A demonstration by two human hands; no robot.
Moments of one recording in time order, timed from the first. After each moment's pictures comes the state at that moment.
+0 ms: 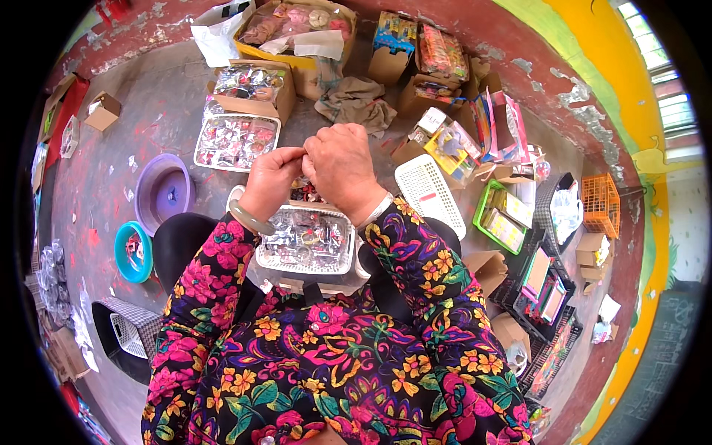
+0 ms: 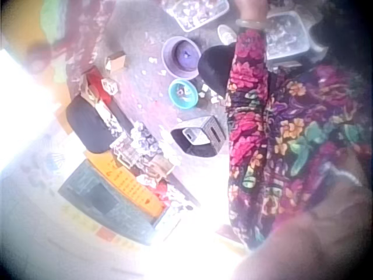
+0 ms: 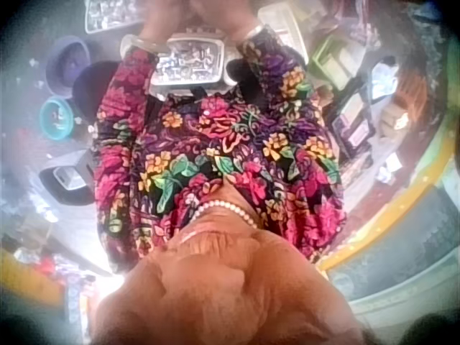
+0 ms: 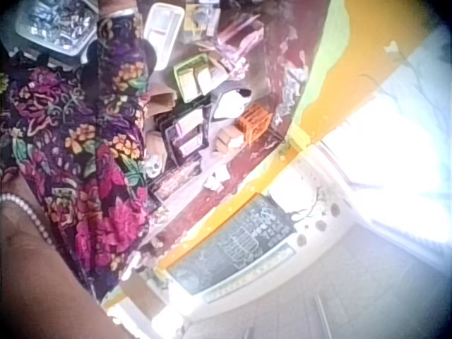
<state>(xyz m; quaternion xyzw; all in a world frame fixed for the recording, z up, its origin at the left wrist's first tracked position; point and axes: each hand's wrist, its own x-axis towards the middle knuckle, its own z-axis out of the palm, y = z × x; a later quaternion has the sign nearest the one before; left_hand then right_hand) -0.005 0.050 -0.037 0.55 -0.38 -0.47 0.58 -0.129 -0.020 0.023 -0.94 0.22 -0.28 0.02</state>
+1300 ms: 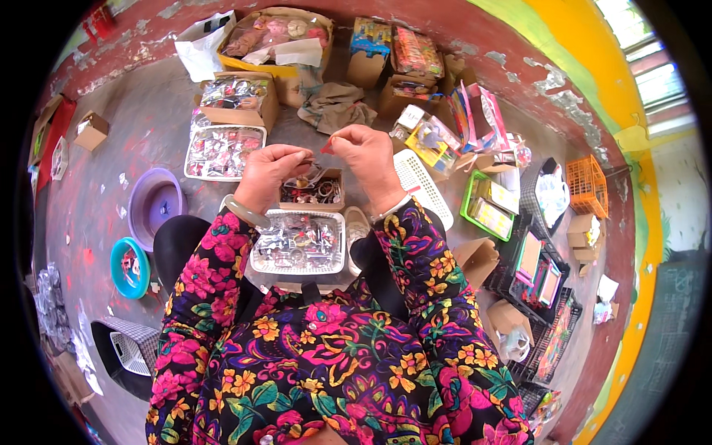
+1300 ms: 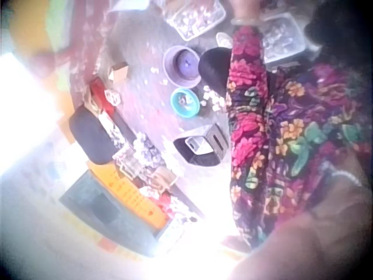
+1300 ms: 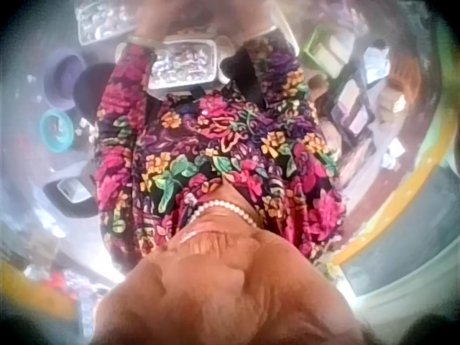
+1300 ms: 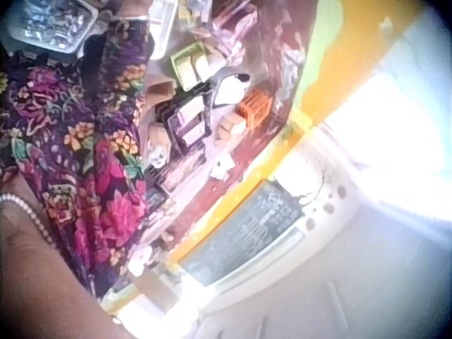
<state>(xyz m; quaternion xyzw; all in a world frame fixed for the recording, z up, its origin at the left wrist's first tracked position) -0.006 0.045 -0.020 0.44 -0.30 -0.59 0.61 -0.168 -0.031 0.024 -0.66 0.40 -0.37 0.52</state>
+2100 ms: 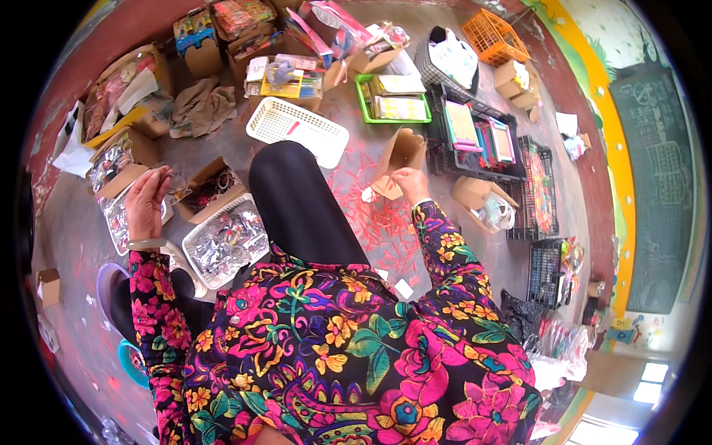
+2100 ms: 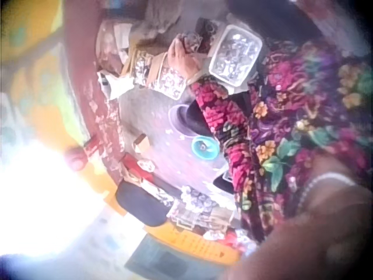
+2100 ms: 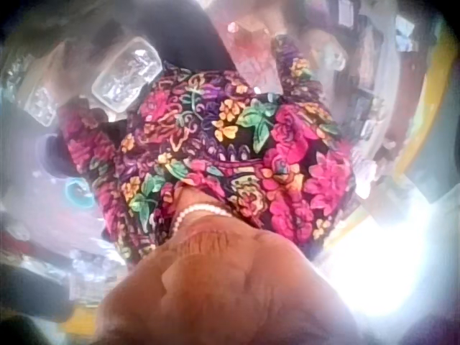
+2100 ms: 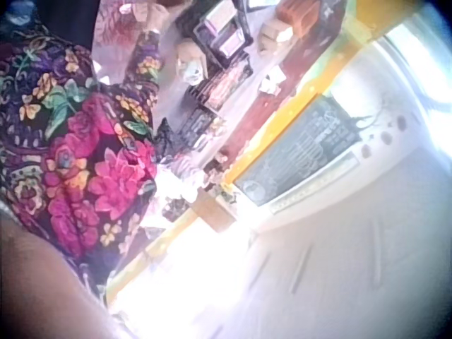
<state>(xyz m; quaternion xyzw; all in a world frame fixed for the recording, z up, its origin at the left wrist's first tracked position) -0.011 0.032 -0.038 0.43 -0.32 -0.61 0.59 -0.577 0.105 -0.122 -0.46 0.77 -0.30 0.31</state>
